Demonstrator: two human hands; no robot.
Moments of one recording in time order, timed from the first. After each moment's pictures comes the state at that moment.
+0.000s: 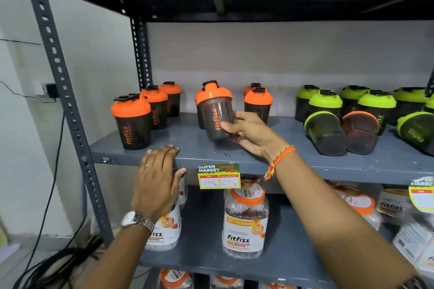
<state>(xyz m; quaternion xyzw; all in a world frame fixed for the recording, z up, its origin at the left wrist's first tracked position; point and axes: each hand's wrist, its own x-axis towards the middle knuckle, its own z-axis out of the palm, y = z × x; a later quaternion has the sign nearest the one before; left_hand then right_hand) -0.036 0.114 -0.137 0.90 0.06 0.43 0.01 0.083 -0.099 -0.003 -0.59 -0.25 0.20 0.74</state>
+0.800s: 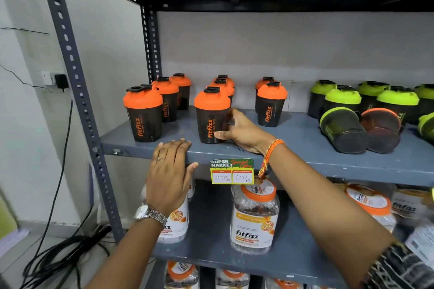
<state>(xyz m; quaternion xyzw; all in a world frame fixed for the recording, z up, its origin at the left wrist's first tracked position) -0.035 0.115 -0.140 0.90 0.07 0.43 0.02 0.103 -0.051 -0.027 -0.69 -0.33 0.18 0.62</state>
